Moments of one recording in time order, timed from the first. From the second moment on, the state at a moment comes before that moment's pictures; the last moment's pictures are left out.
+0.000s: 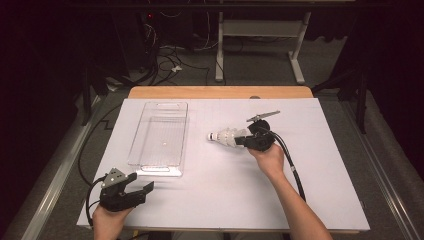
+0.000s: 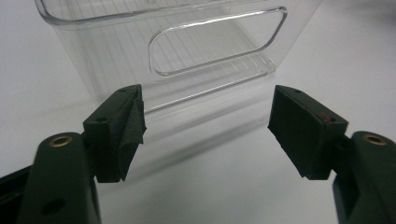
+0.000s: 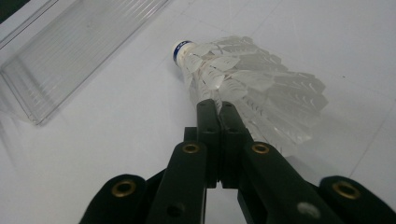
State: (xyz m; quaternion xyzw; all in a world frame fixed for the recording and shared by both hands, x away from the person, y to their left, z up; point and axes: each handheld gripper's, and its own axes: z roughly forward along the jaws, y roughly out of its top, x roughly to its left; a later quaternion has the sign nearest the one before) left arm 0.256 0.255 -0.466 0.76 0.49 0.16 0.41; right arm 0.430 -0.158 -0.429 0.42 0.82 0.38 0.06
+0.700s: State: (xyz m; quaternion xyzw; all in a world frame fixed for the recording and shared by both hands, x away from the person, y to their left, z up) left arm 0.255 0.256 -0.466 0.76 0.49 0.15 0.41; right arm 0.435 -0.148 -0.433 0.42 0.83 0.37 0.05
